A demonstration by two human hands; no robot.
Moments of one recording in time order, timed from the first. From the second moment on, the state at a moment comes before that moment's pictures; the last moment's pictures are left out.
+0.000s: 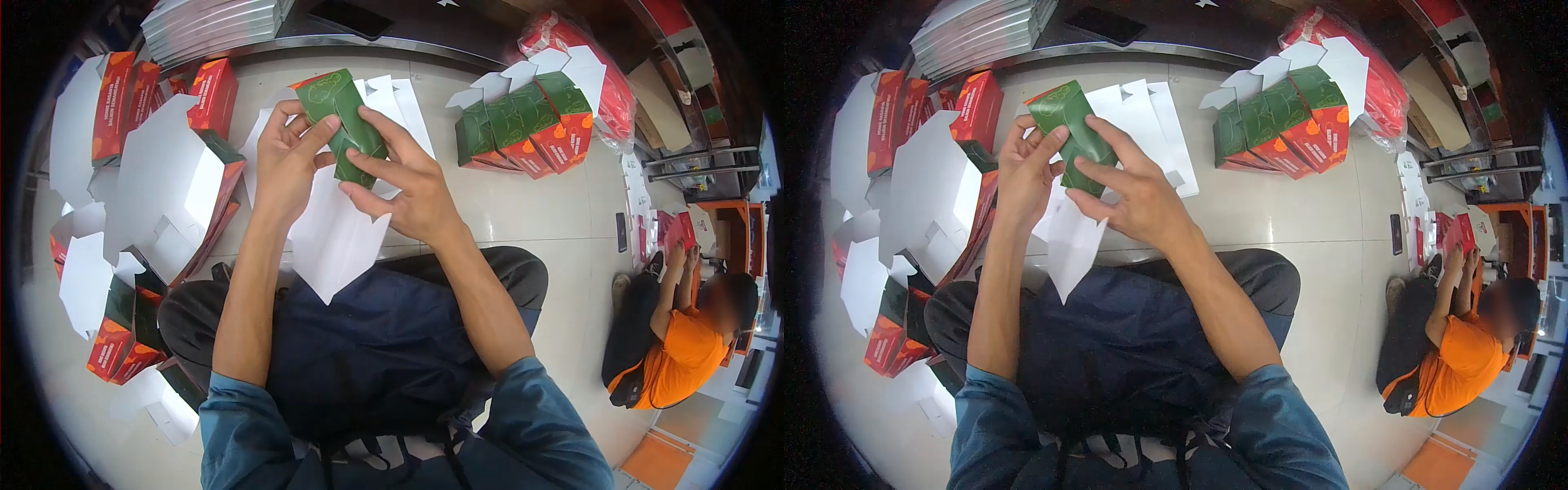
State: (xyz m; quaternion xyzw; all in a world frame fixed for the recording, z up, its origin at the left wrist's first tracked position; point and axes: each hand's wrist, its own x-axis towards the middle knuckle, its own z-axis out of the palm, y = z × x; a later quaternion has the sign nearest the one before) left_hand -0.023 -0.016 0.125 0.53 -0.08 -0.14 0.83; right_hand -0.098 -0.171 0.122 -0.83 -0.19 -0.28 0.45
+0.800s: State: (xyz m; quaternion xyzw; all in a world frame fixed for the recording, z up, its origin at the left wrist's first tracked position) left_hand -0.042 -0.036 0.122 0.52 -0.03 -0.13 0.84; right_hand -0.090 -0.172 0.111 -0.84 -0.09 -0.30 0.44
